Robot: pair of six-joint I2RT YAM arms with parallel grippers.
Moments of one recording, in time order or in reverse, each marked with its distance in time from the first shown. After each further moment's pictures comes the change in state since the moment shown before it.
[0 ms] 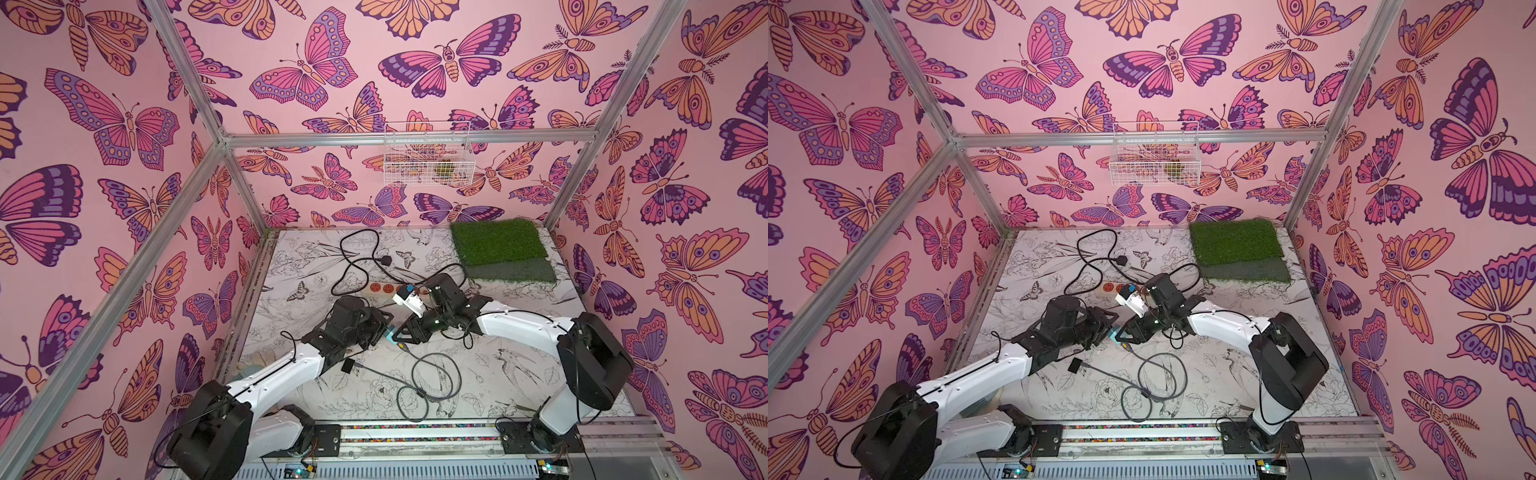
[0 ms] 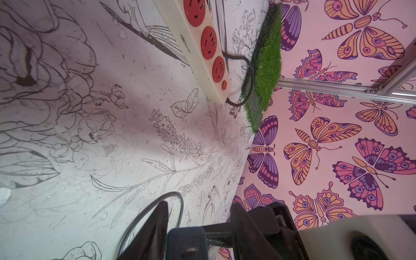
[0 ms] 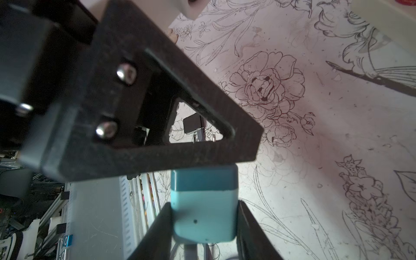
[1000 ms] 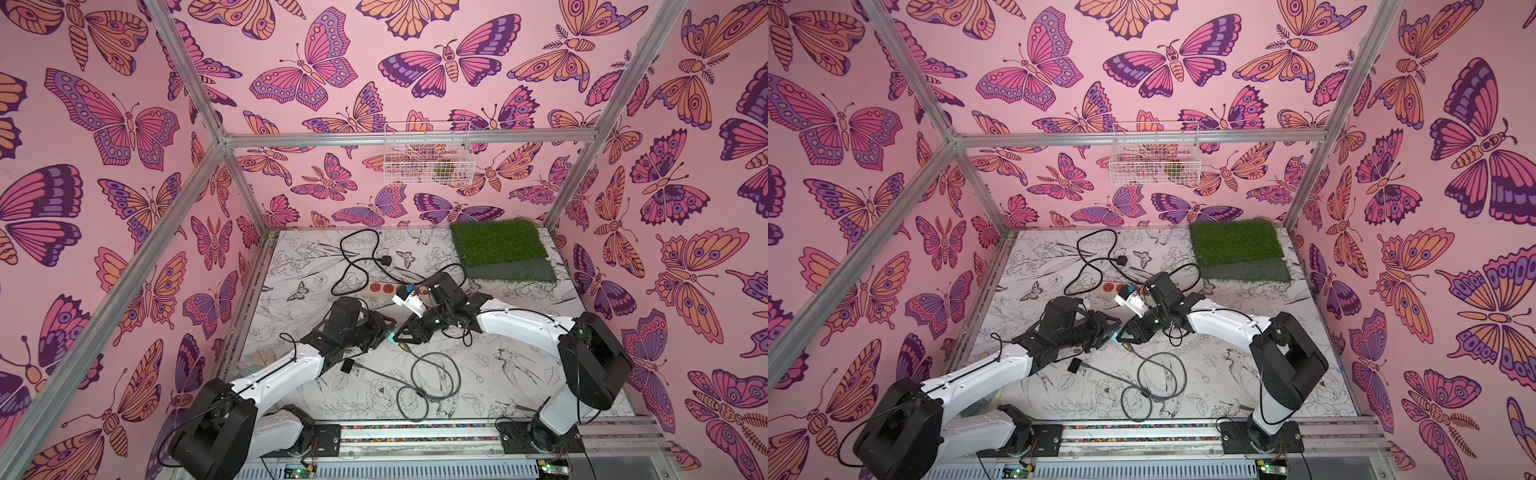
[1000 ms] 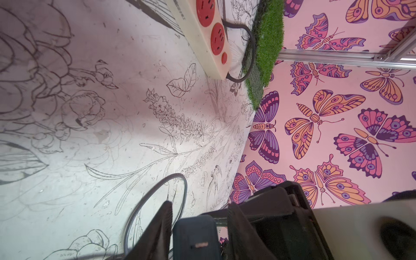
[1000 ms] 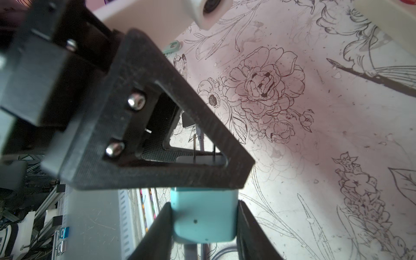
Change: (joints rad) left arm 0.032 0.015 -0.032 0.043 0.145 0.069; right arm -0.001 0.002 0.027 -0.072 0.005 -0.054
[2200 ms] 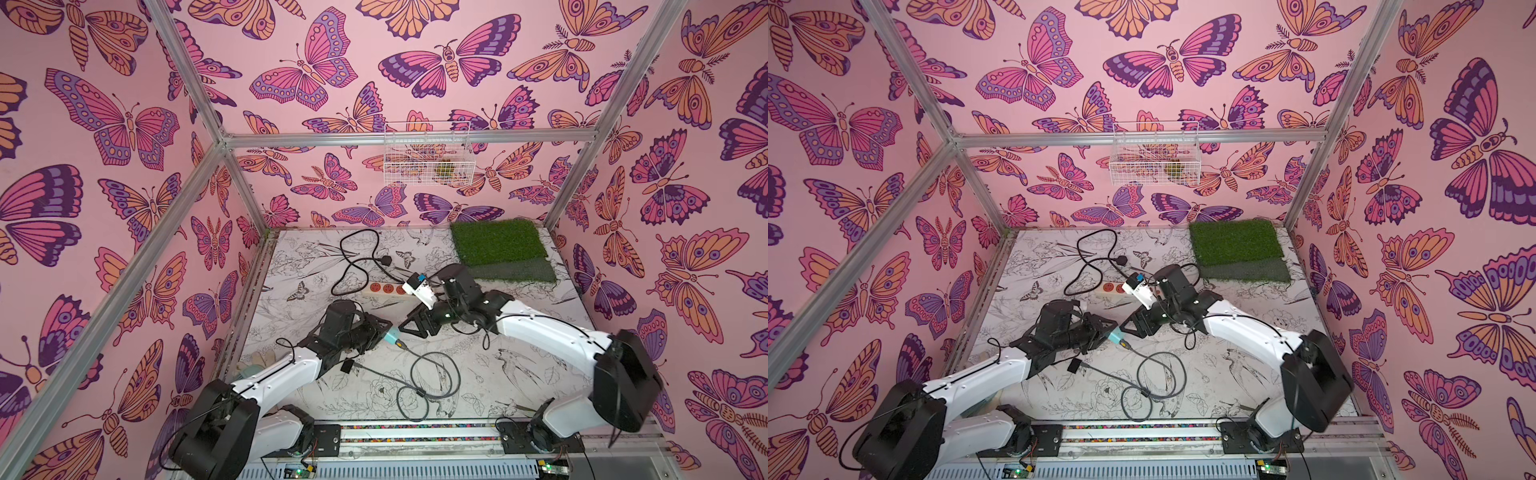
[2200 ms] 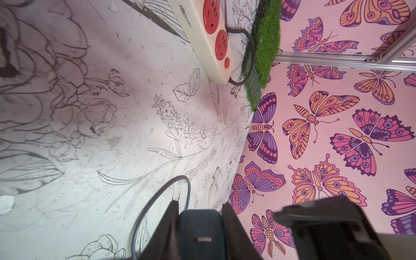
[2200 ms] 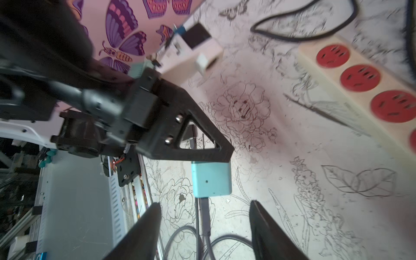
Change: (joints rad) left arm 0.040 -0.009 -0.067 0.080 0.021 0.015; right arm -0.024 -0.216 -0.009 -0.040 0.118 0.014
